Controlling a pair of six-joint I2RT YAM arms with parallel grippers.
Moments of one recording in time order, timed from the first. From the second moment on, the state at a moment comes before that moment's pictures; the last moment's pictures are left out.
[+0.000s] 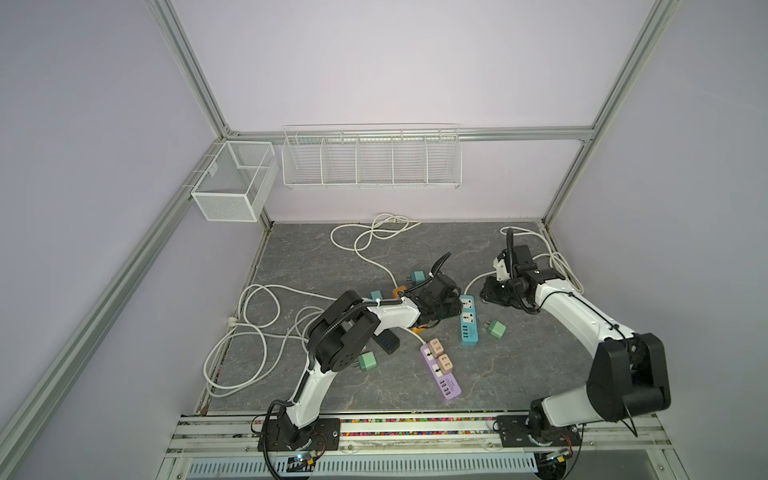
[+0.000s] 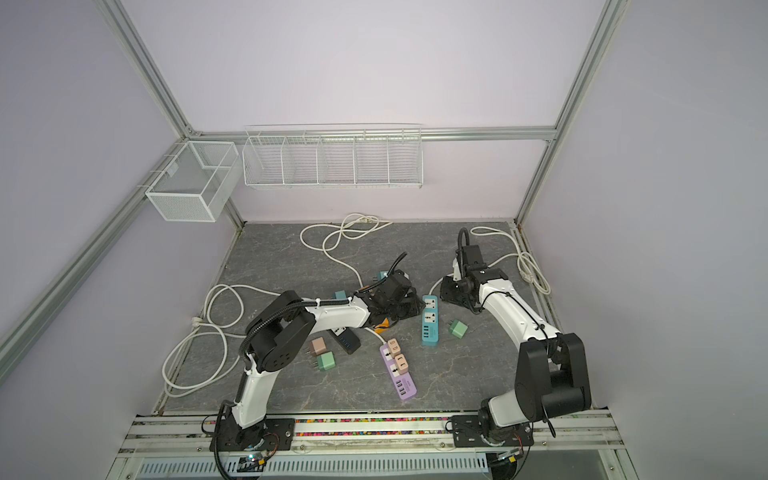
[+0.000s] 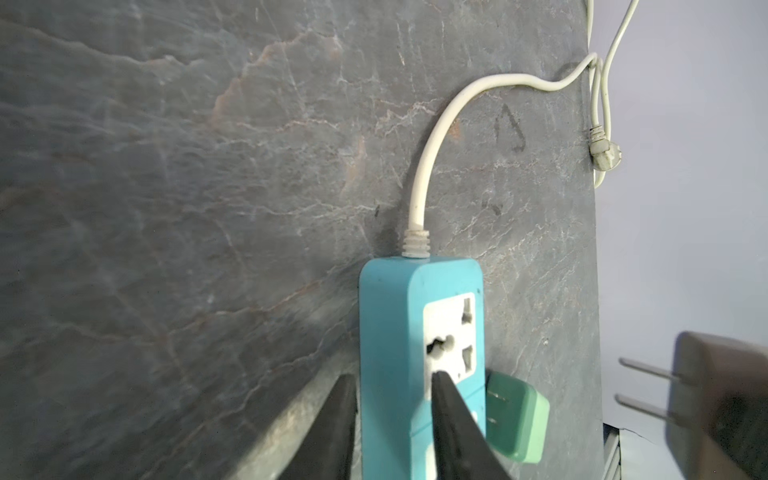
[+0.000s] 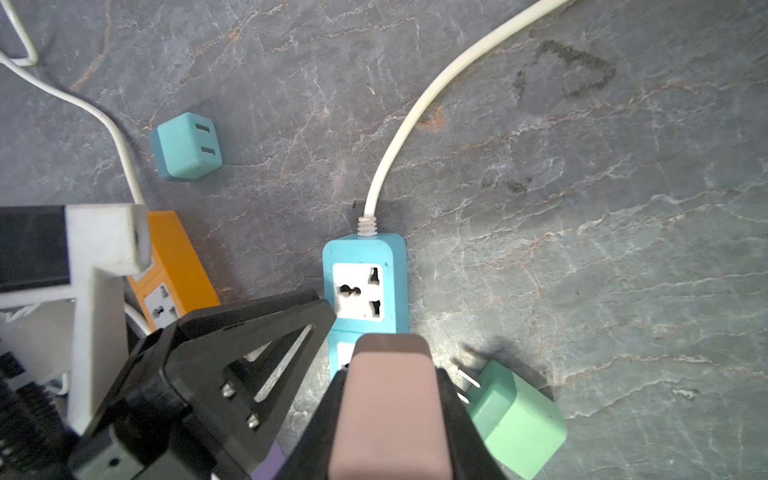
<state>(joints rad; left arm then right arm) -0.96 2.12 1.37 0.04 0.09 -0.97 0.18 1.45 1.04 -0.69 -0.20 0.41</state>
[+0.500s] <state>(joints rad) -0.93 1.92 1.27 0.02 0.06 -0.93 -0.01 1.35 0.81 -0.51 -0.39 0.51</state>
